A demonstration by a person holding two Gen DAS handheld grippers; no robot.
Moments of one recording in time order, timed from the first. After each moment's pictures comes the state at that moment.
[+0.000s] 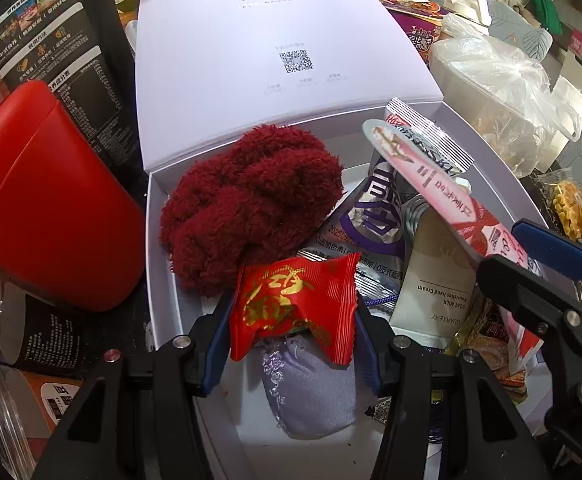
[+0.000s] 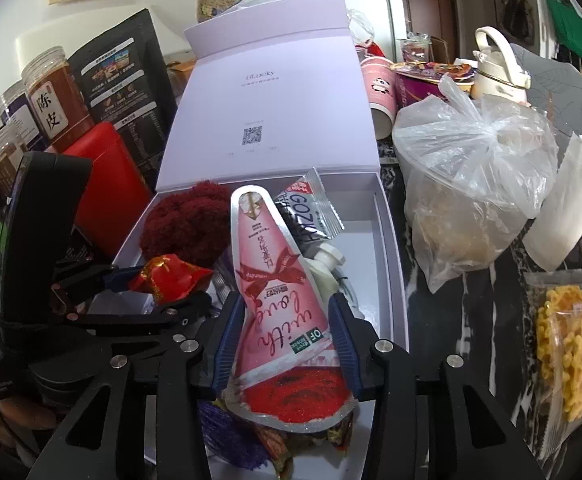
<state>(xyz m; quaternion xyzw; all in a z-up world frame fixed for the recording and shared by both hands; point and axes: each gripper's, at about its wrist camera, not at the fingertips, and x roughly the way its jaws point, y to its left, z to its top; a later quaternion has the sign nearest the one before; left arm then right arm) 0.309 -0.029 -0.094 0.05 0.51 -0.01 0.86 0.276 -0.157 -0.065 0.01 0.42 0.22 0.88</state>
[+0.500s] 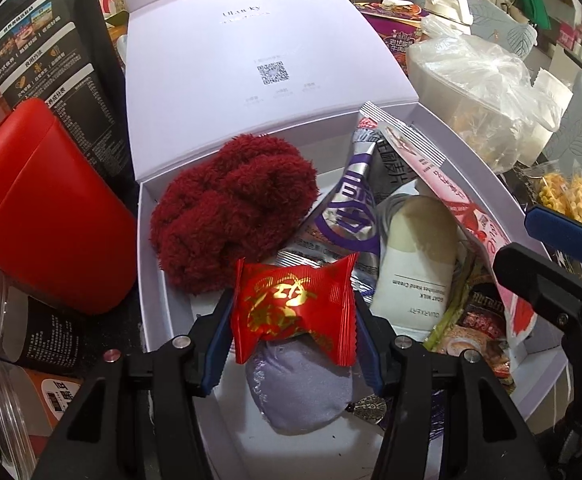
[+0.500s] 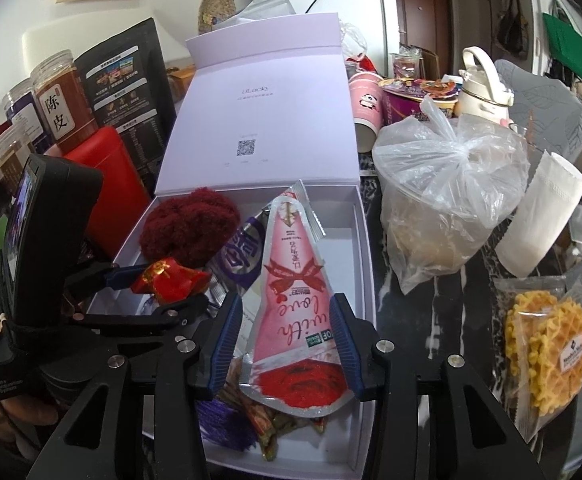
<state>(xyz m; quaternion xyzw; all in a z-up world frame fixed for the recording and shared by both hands) 0.285 -0.041 -0.088 0.06 0.50 -0.03 0.86 0.260 -0.162 -0.051 -0.01 0.40 0.20 0.89</state>
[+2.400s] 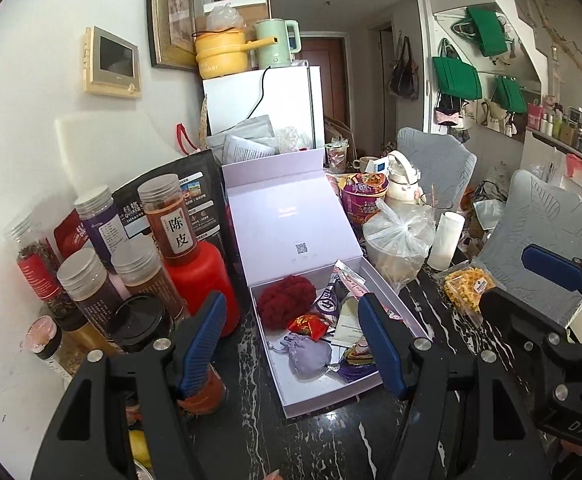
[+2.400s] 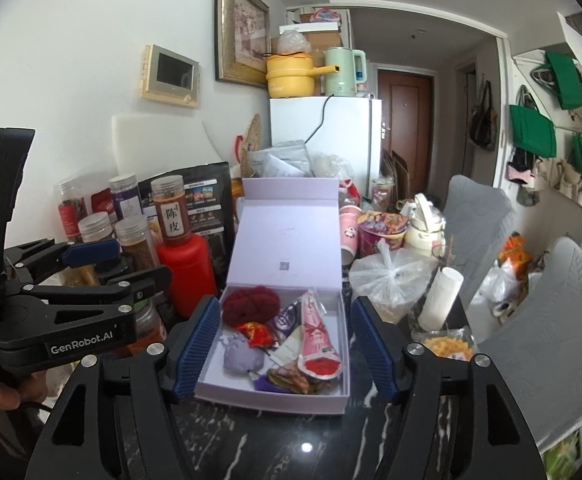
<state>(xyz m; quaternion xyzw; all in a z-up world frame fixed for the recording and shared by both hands) 0.099 -0.018 0.115 0.04 0.29 -0.01 0.96 0.080 -0.174 0.111 -0.03 0.23 0.17 0.96</state>
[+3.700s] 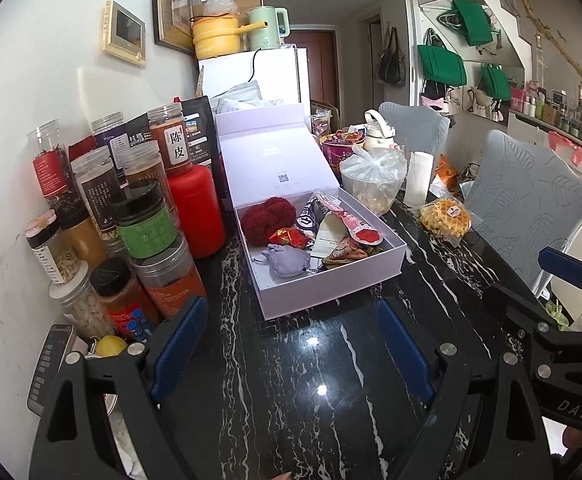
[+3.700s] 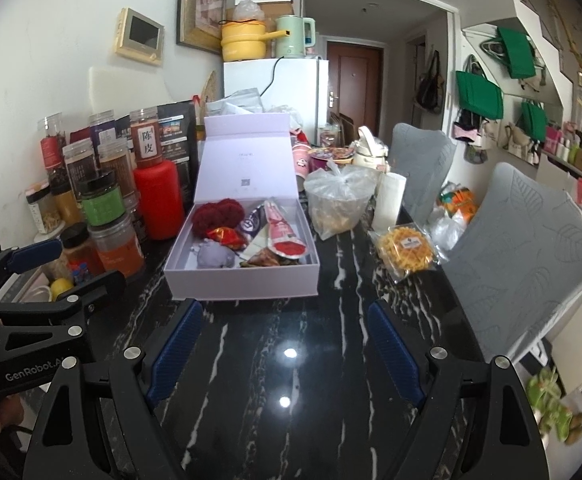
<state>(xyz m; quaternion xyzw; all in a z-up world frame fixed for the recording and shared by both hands) -0.015 -0.025 0.034 0.04 0.30 -0.03 0.95 -0.022 -0.188 0.032 -0.03 0.28 0.07 0.96</state>
